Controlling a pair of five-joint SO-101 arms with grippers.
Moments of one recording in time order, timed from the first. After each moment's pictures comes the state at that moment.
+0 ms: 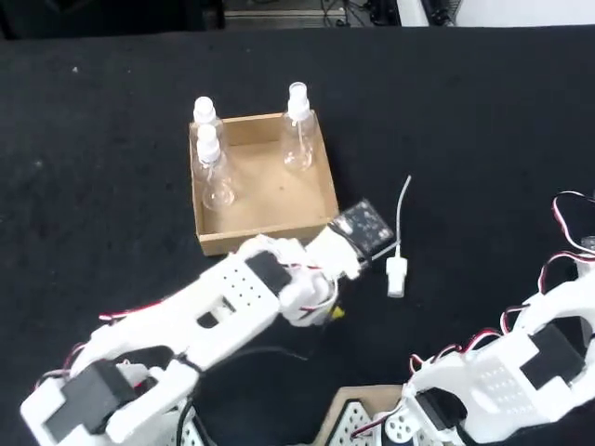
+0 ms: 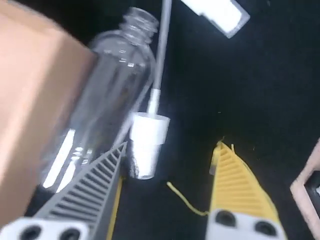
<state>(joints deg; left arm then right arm) 43.0 -16.9 41.8 45.1 -11.6 58.7 8.5 7.7 60.6 56.0</state>
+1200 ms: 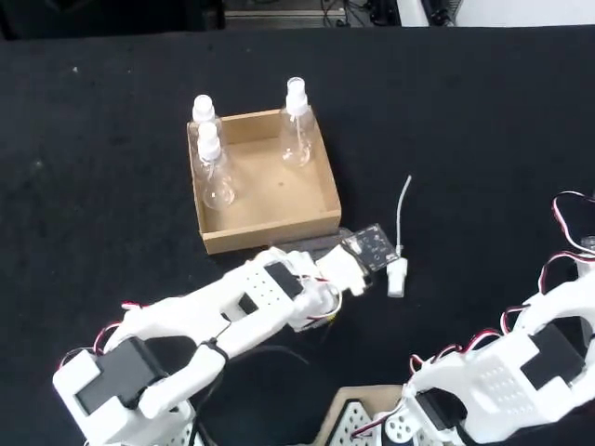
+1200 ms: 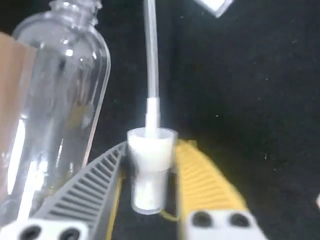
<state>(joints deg) 44.3 -6.0 44.6 33.3 -16.1 58.7 8.5 7.7 60.6 56.0</state>
